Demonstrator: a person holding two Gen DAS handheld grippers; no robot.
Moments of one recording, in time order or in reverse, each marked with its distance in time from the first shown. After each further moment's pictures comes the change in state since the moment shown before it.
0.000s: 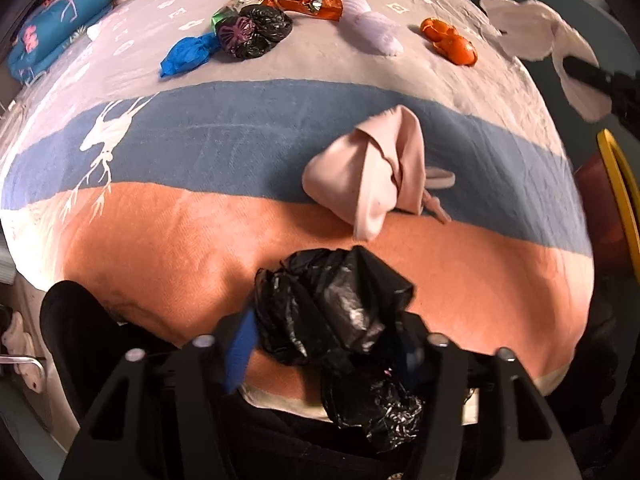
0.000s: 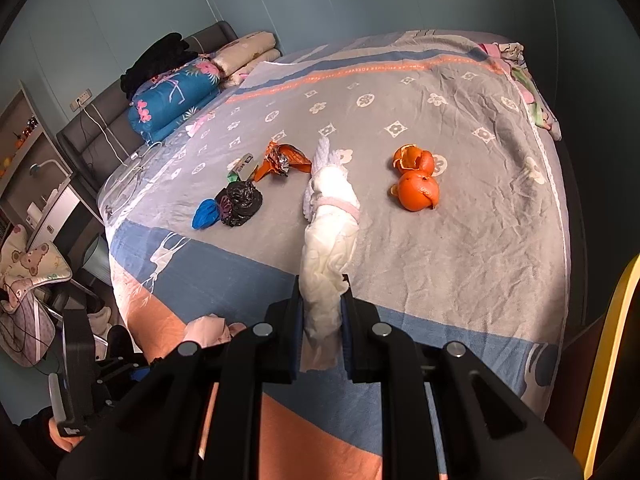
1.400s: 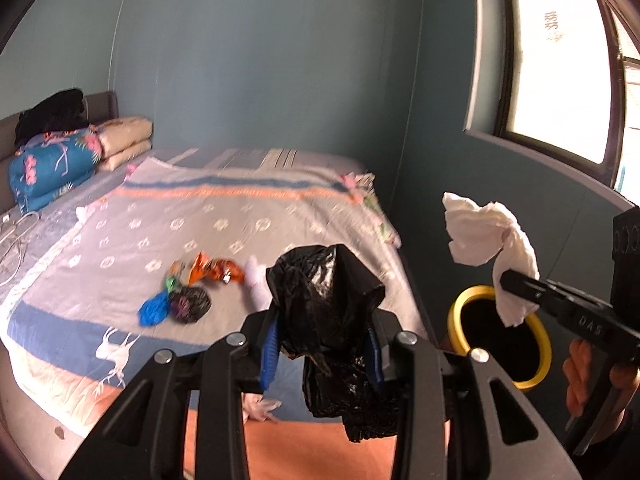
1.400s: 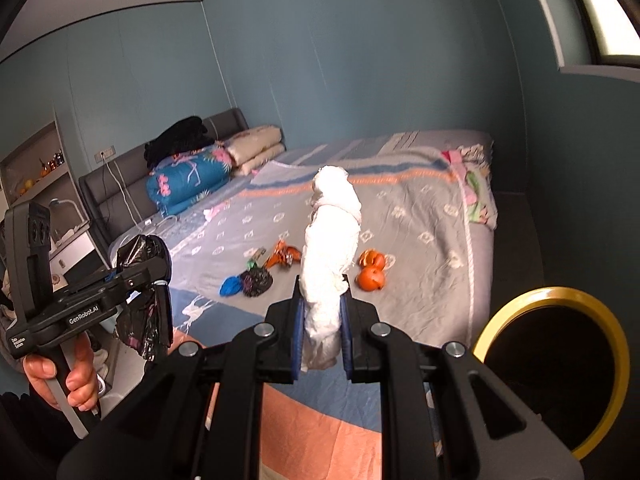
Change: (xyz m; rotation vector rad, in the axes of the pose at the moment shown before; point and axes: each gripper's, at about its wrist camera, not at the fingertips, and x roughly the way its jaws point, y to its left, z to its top) left arm -0.227 -0.101 0.033 0.108 -0.727 -0.172; right arm -0.227 -0.007 -0.034 -0.046 -0.372 -0.021
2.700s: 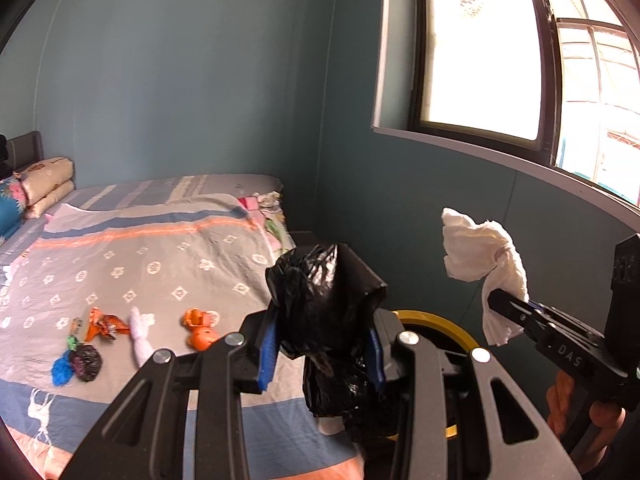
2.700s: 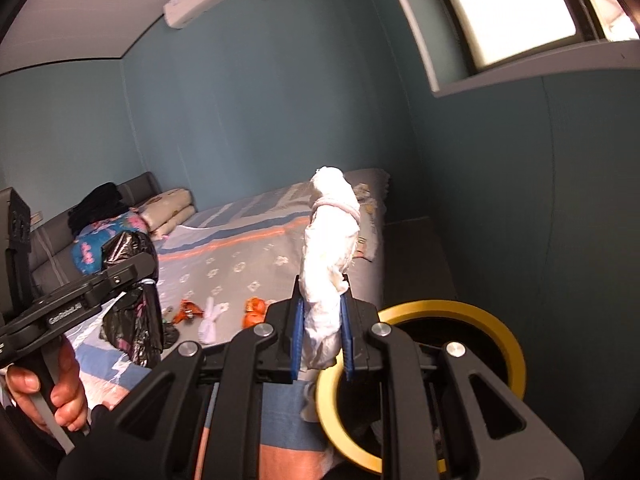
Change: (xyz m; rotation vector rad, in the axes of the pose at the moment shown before) left arm 0.064 -0.152 0.027 0.142 -0.032 -0.233; right arm -0.104 -0.097 -0.013 0.164 -0.185 -0.323
